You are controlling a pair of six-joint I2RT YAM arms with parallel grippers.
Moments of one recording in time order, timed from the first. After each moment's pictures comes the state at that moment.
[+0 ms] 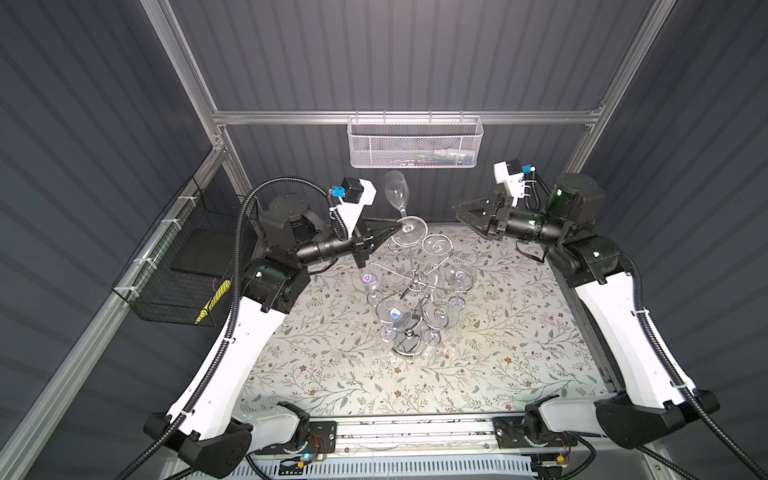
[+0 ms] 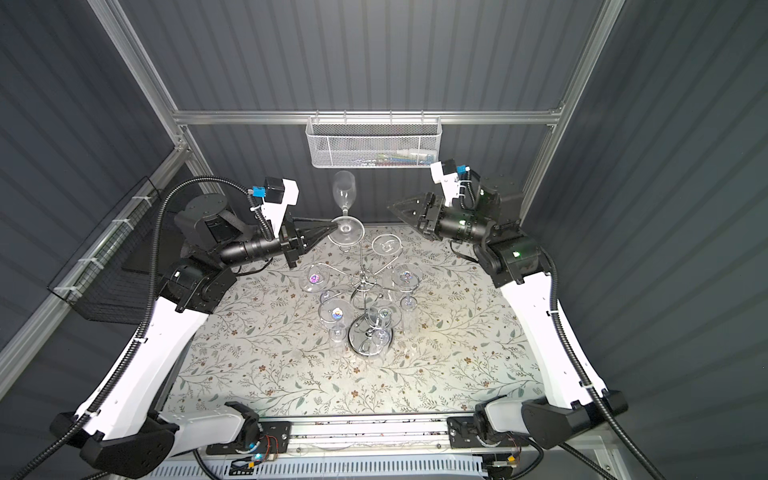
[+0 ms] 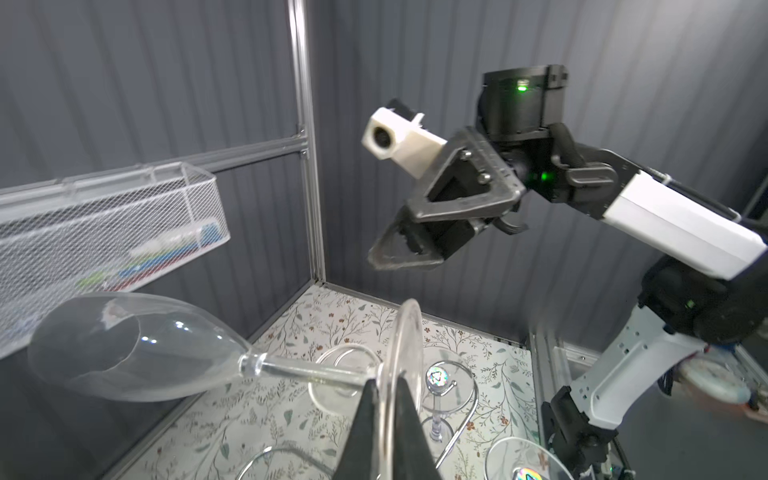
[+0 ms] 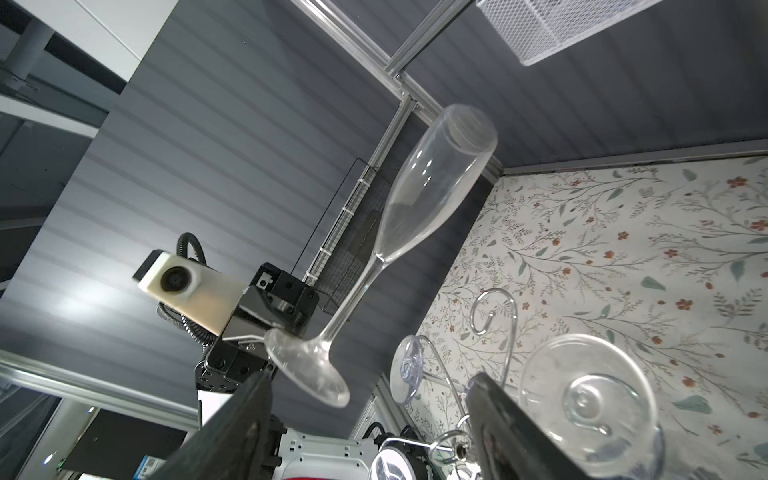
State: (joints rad) left arm -0.52 1.26 1.63 -0.37 0.74 0.04; right arm 0.34 1.35 1.73 -0.46 -0.82 0.85
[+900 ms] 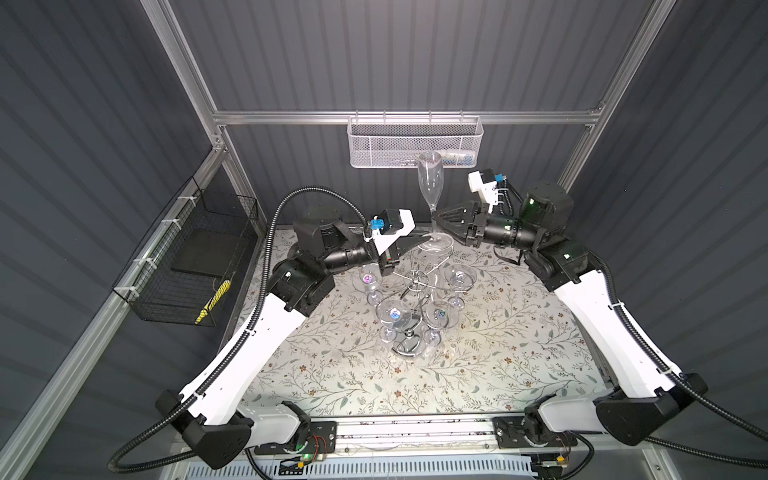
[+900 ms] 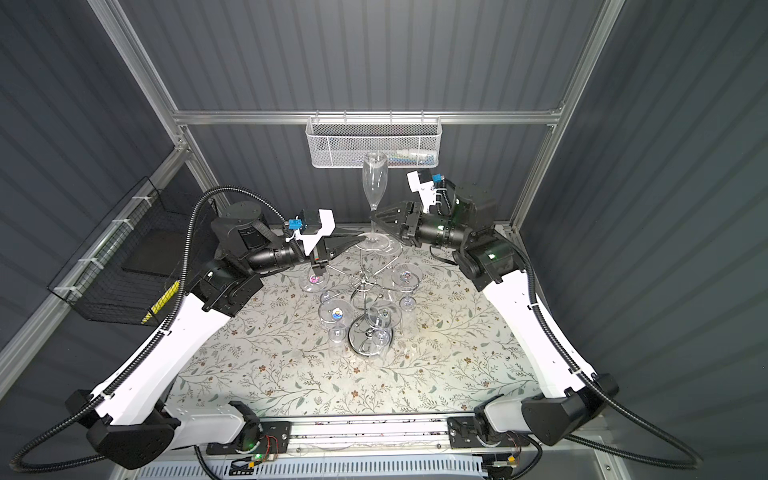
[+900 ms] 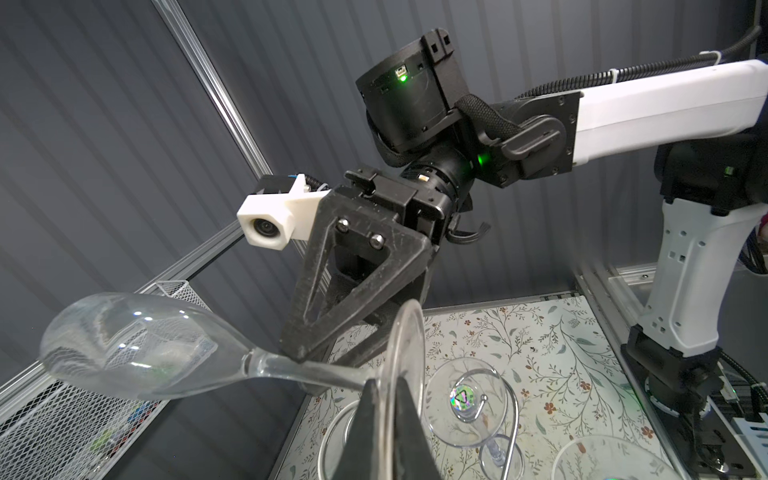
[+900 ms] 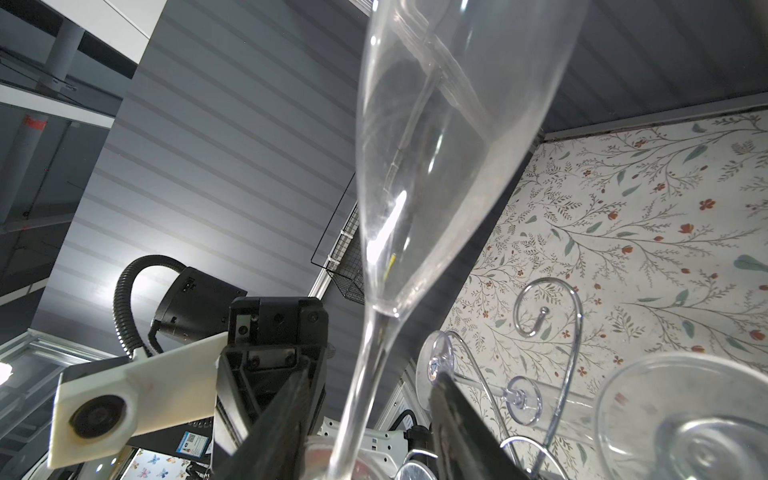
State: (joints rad) left arm -0.67 1.30 1.58 -0.26 0.69 0.42; right arm 0.44 1.37 1.62 -0.31 -0.81 0.94
